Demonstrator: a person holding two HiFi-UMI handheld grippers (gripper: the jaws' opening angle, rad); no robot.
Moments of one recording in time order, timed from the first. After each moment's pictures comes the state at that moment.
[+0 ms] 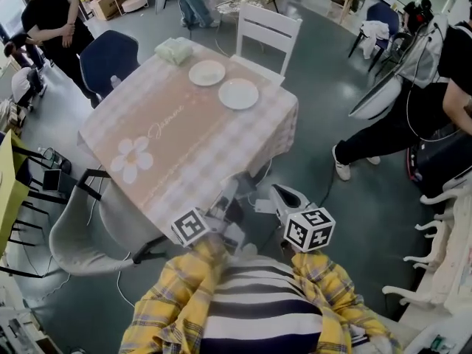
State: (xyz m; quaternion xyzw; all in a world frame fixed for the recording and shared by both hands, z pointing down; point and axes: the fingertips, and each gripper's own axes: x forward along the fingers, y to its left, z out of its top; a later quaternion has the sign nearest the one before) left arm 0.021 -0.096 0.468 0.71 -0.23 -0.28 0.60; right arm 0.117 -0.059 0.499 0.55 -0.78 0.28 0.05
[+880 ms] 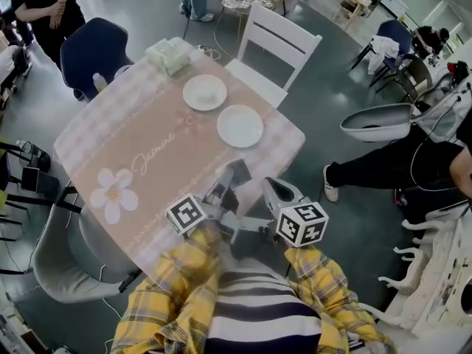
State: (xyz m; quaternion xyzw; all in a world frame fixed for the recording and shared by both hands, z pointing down) left arm 0.051 -0.286 0.492 0.68 -0.25 -0.30 0.62; right arm 0.141 -0.244 0.504 0.55 -0.79 0.27 0.11
